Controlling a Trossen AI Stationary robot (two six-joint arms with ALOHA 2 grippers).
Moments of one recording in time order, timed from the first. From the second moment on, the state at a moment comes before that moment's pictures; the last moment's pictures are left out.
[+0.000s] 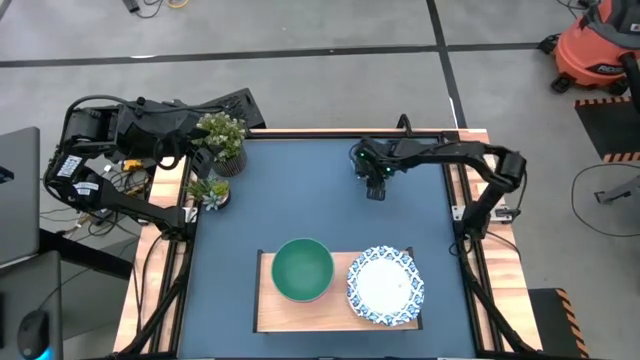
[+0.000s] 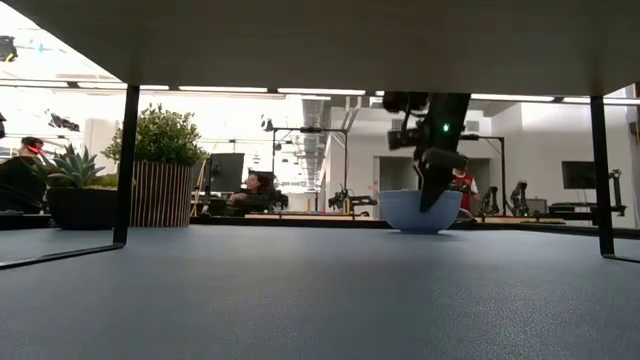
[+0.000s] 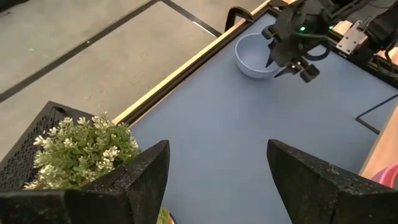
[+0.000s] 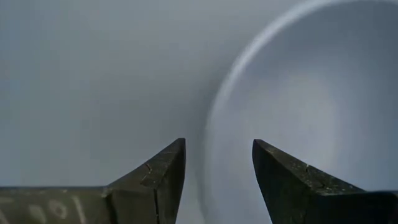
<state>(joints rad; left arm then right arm) 0.14 1.19 1.97 -1.51 -0.42 -0.47 -0.47 1.68 1.05 -0.59 0.08 -0.34</state>
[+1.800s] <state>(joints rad) 0.14 1.19 1.97 -1.51 -0.27 -0.61 0.46 1.87 2.14 -0.99 0.10 -0.44</state>
